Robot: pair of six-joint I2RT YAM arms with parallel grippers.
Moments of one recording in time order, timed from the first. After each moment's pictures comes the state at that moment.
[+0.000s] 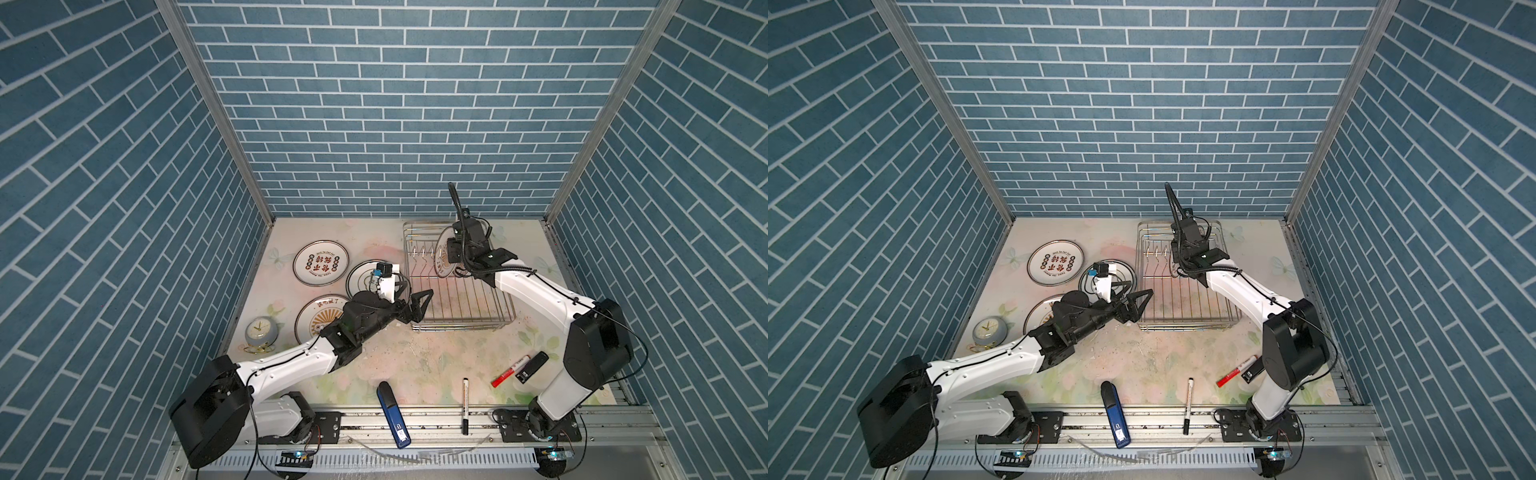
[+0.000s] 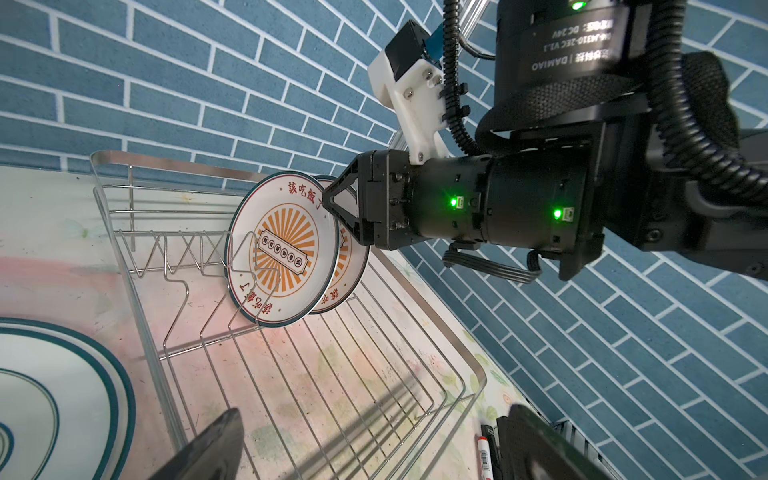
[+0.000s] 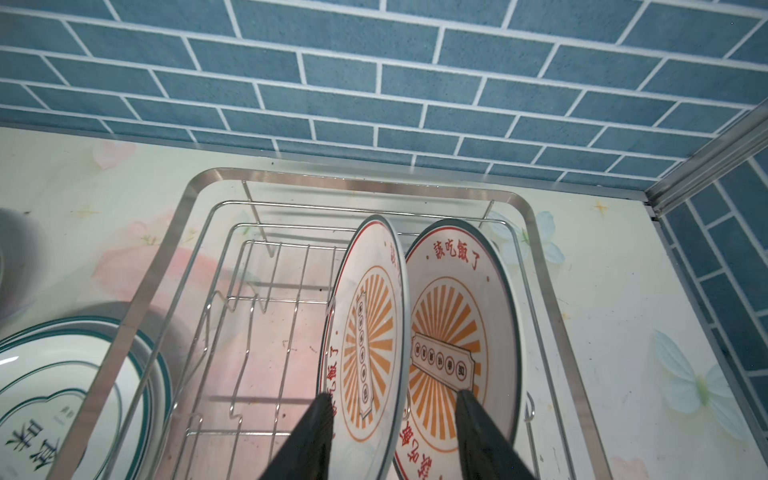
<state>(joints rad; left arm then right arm) -0.83 1.24 0.58 0.55 0.03 -0.54 0.59 1.69 1.35 -0.32 0.44 0.21</state>
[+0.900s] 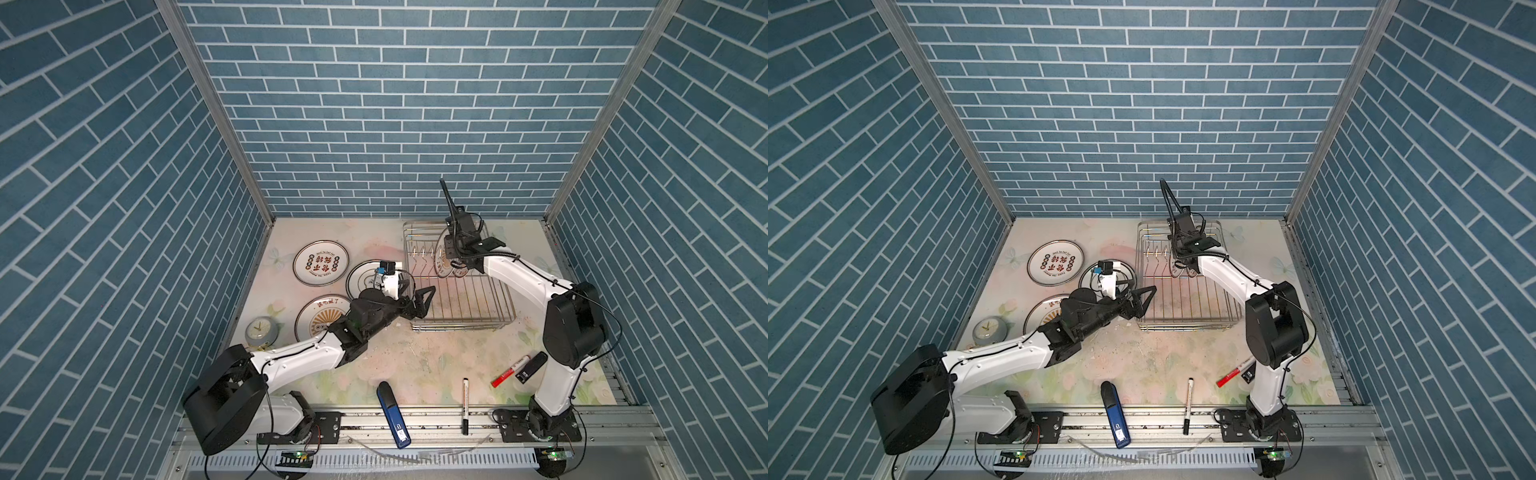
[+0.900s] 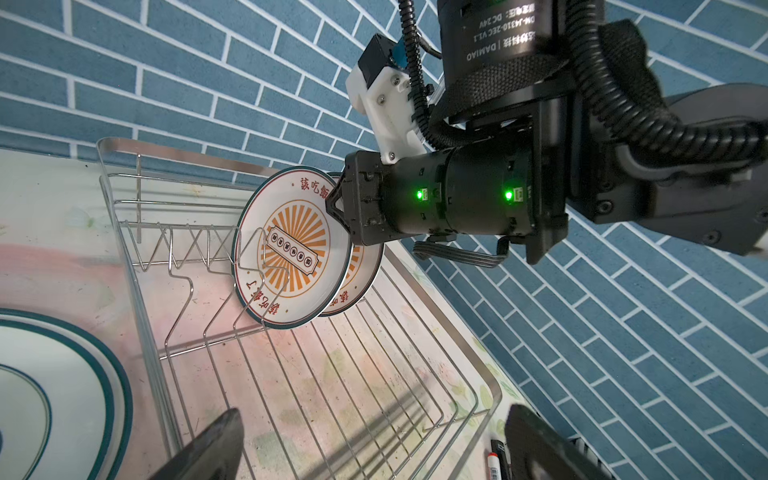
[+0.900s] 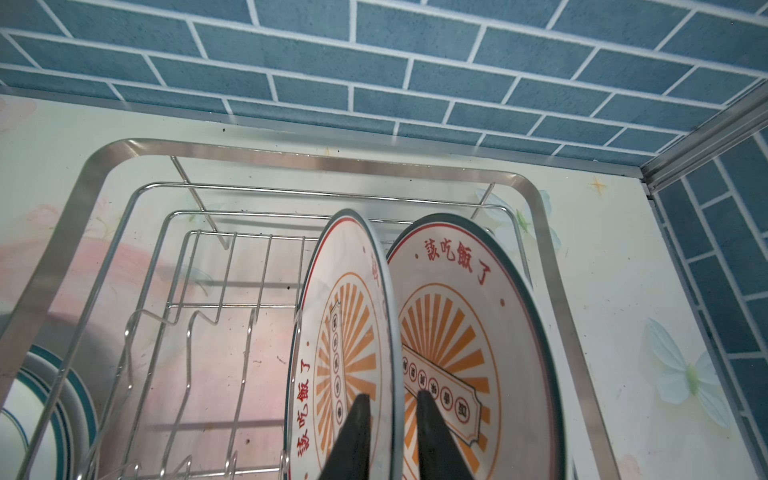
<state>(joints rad) -0.83 1.32 0.61 0.58 0.00 -0.57 0.56 1.84 1.51 -0.43 0.44 0.21</state>
